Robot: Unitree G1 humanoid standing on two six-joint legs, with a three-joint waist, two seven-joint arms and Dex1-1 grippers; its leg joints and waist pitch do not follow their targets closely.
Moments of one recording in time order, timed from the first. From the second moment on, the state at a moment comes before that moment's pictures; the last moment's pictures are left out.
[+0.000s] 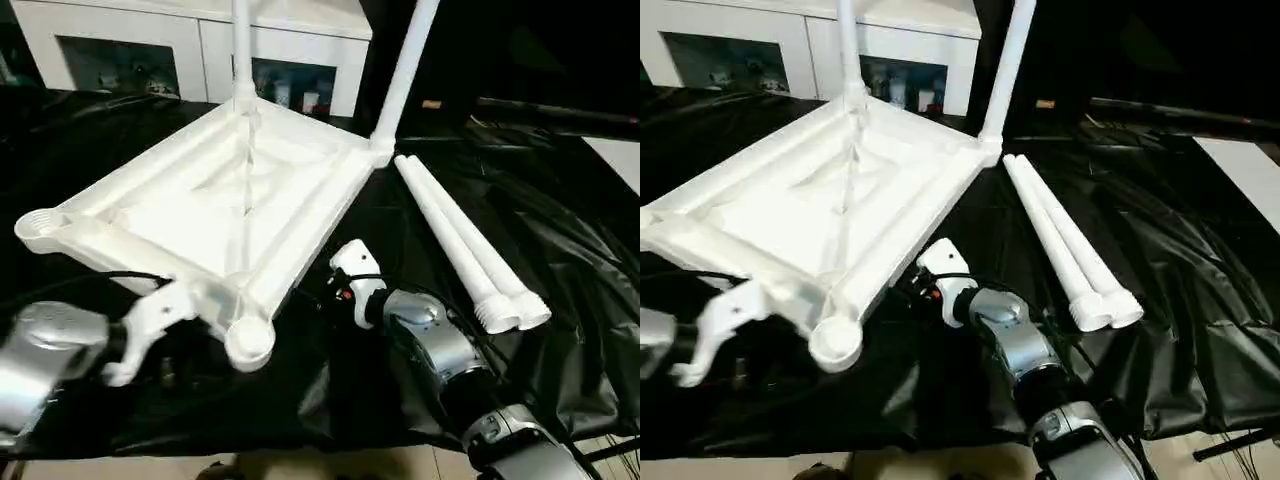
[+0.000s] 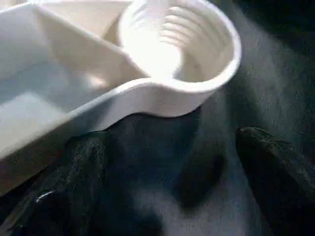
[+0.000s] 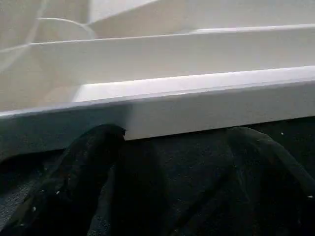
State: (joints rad) left arm -0.16 0.82 -0.17 -0.15 -0.16 0.62 -1.16; right arm -0.52 -0.03 0.24 0.71 0.03 0.01 0.64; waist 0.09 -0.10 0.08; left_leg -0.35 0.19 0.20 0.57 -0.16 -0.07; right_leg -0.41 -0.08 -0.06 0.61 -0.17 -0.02
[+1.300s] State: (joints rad) left arm -0.68 0.74 -0.42 0.45 0.09 0.17 -1.31; right arm -0.34 -0.47 0.27 0.00 0.12 0.28 1.03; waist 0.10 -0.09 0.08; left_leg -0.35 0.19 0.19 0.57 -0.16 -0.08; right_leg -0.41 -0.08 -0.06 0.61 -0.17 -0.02
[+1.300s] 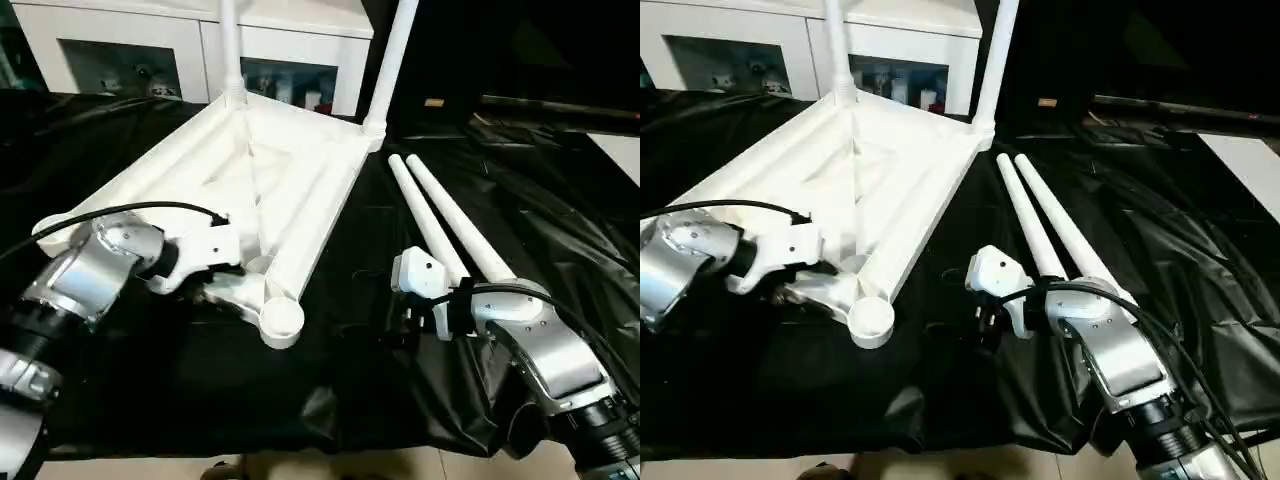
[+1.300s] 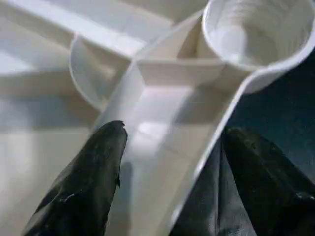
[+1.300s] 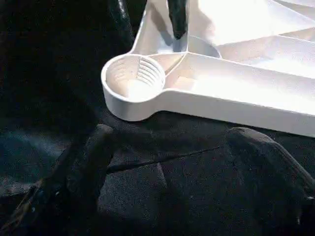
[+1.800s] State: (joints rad) left arm -0.71 0.71 -0.41 0.53 0.10 0.22 -1.30; right arm -0.33 -0.46 0.27 0.00 0.12 0.30 1.01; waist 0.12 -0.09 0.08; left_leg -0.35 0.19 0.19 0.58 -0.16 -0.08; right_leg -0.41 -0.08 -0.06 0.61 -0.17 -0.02
